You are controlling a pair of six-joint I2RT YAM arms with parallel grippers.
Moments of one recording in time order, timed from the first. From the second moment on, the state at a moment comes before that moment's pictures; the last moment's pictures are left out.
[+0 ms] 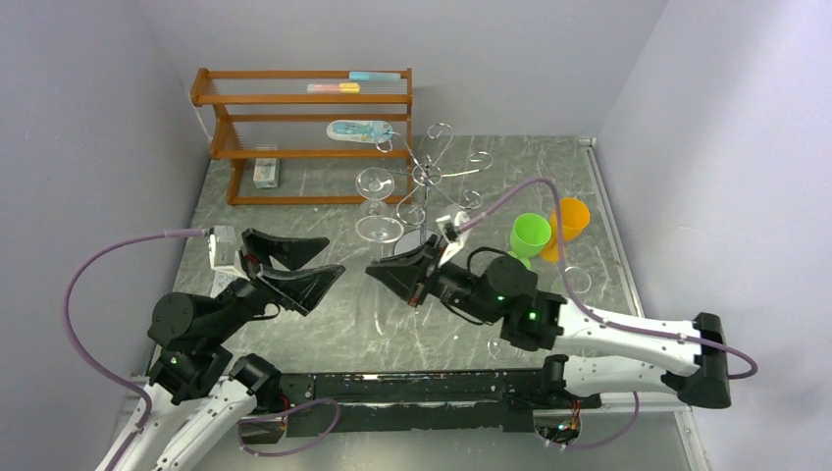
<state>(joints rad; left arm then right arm) -0.58 0.33 0.65 0.06 0.33 -0.60 1.26 1.05 0.86 0.37 0.14 0.39</state>
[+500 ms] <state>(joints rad) -0.58 0.38 0.77 -0.14 0.16 -0.50 1.26 0.76 0.71 0.09 0.53 0.25</state>
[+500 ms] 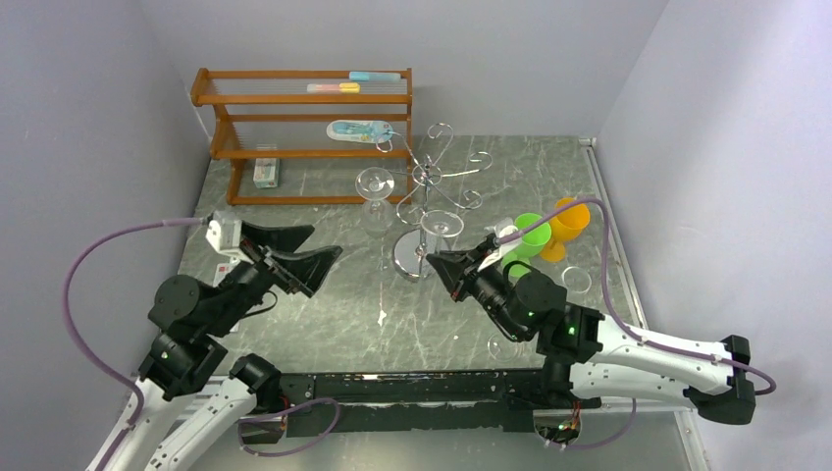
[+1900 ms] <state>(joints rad) -0.58 0.46 0.77 -0.31 -0.12 -0.57 1.09 1.08 0.83 0.20 0.57 0.31</state>
